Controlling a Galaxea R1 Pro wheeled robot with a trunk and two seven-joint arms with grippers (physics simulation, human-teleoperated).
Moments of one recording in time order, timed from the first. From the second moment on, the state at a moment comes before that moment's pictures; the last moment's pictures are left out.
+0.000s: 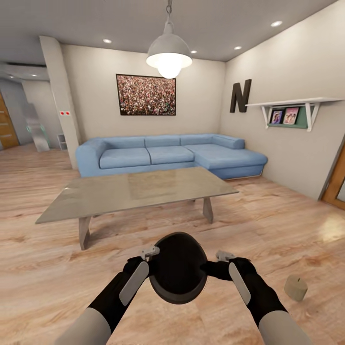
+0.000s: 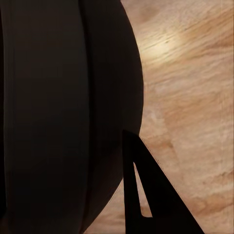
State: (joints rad) left arm -0.58 -0.12 -0.41 -0.88 0.80 0.58 0.65; right arm -0.56 0.02 0.05 -0.85 -0.31 0.76 0.05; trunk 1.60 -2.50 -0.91
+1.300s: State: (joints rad) left arm -0.58 -0.12 -0.41 -0.88 0.80 0.58 0.65; right arm -0.56 0.02 0.05 -0.85 -0.30 0.77 0.05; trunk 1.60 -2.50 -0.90
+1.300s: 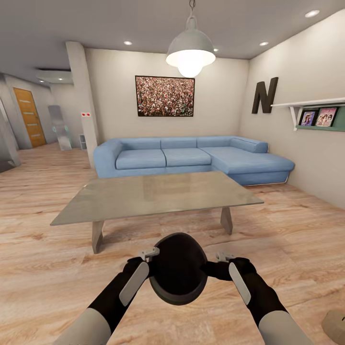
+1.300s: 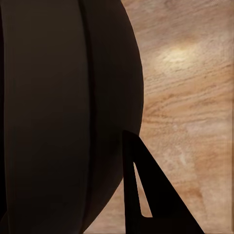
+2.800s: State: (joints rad) left arm -0.58 -0.12 -0.41 -0.88 0.80 0.58 0.65; right arm -0.56 0.02 0.05 -0.85 -0.31 0.77 0.05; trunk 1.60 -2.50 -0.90
